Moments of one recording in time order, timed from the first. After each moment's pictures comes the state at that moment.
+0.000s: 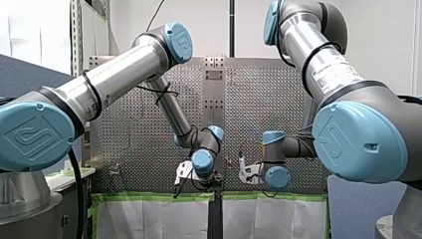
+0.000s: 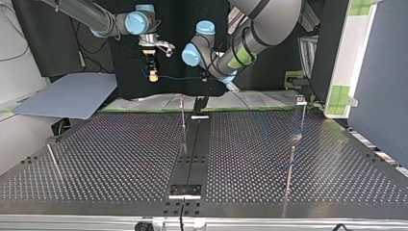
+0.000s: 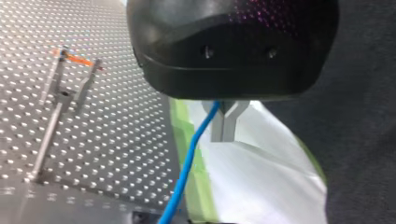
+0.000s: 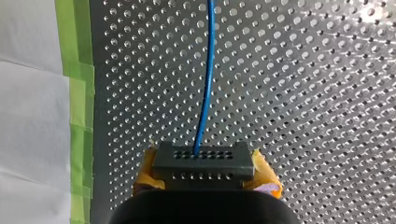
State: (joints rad) left arm -0.66 -2.50 -1.56 -2.83 -2.05 -1.75; right arm 2.06 -0.79 2.03 -1.10 1.66 1.47
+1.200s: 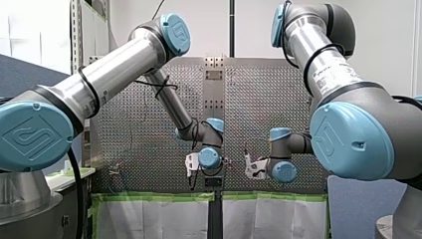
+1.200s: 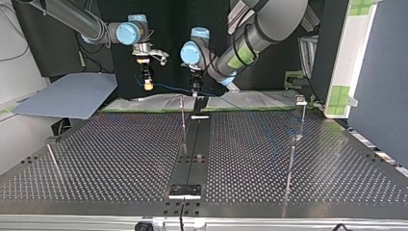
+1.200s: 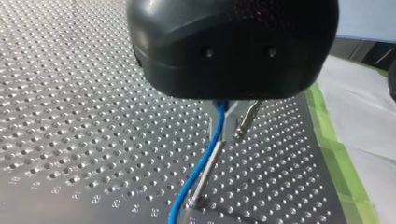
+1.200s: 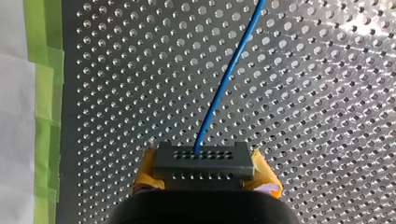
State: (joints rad) left arm -0.67 -2.45 -1.56 -2.53 -2.06 -1.81; right arm 1.98 -0.79 1.97 -1.06 1.55 1.41
